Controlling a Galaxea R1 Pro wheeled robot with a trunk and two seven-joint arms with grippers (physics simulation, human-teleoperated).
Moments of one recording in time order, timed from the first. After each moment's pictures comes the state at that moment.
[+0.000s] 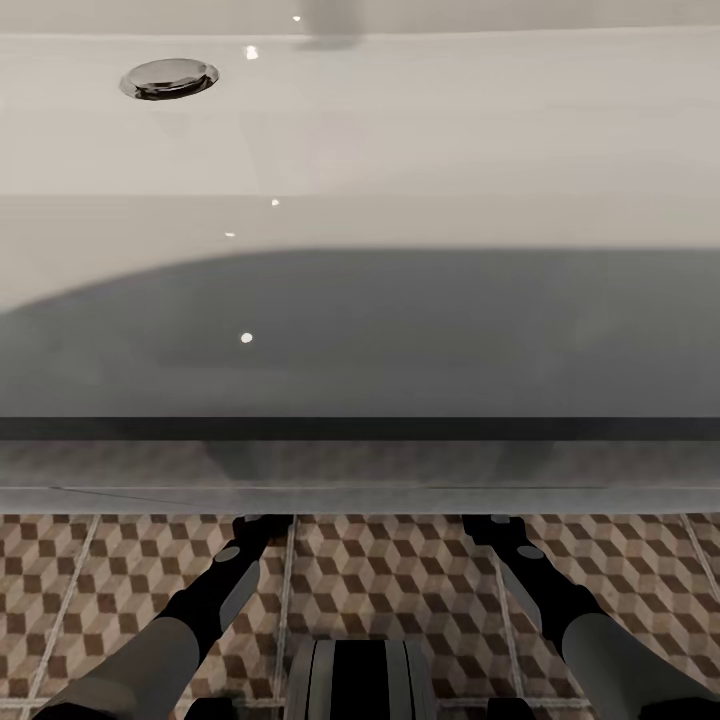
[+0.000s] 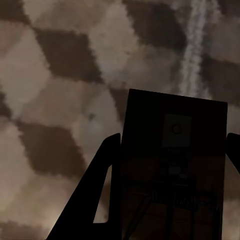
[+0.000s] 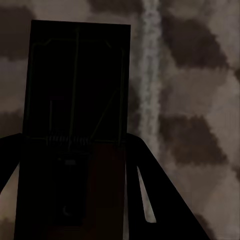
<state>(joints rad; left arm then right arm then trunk) -0.69 -0.03 -0.21 -0.47 0.32 -0.10 0.12 -0.70 -0.10 0.15 -0.43 -0.12 -0.04 -0.05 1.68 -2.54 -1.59</state>
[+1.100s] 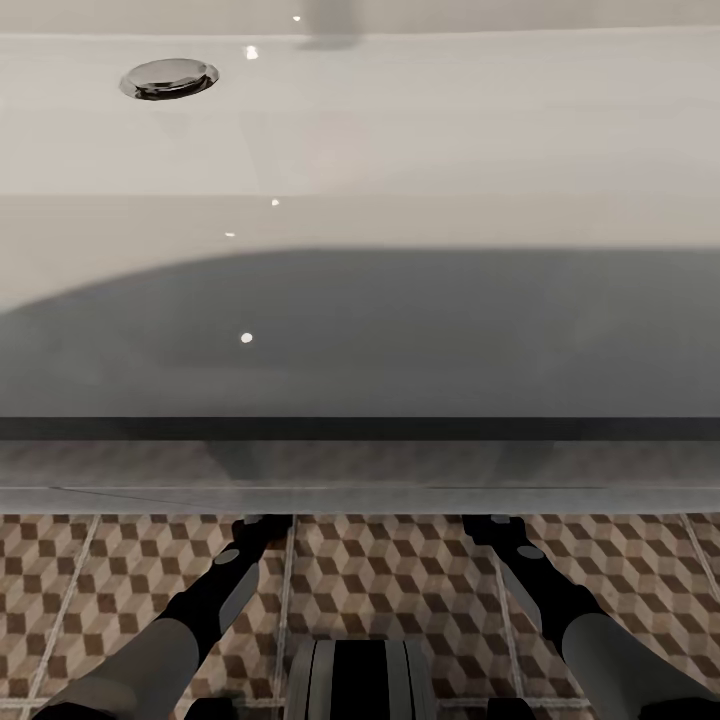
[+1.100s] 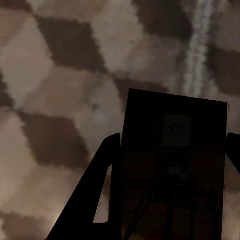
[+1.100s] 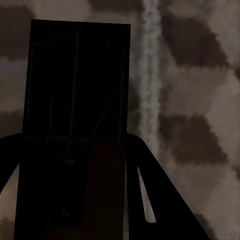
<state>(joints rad) -0.69 -0.03 -0.21 -0.45 0.33 -0.10 0.12 -0.70 -0.10 0.15 -0.43 -0.13 -0.04 -0.05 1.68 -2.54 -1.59</state>
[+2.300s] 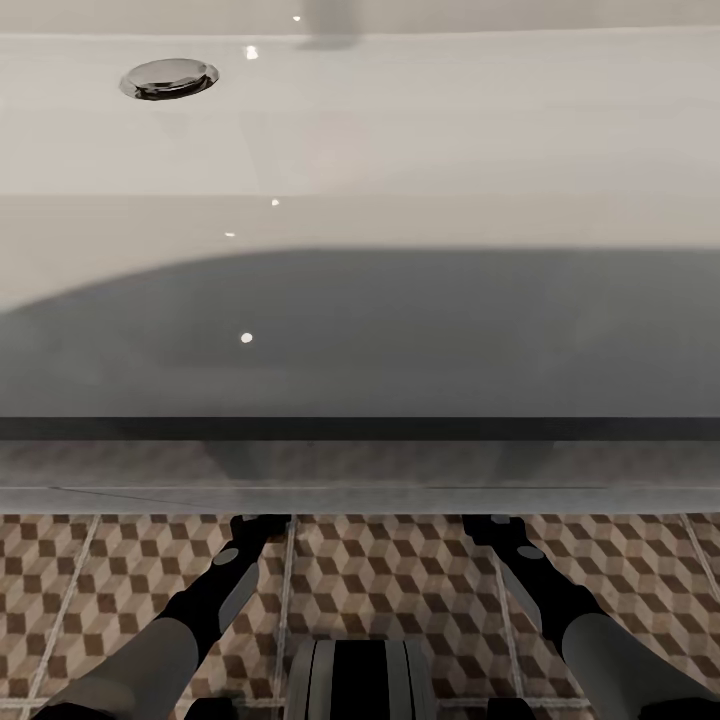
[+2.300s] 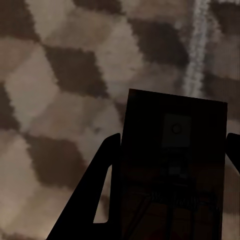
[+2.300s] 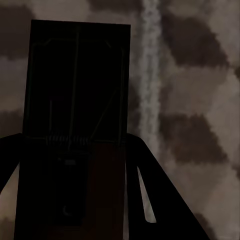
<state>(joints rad) -0.69 -0.02 -0.21 -0.46 0.33 -0.16 0.12 -0.70 -0.10 0.15 -0.43 -0.13 -0.04 -0.05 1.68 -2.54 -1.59</state>
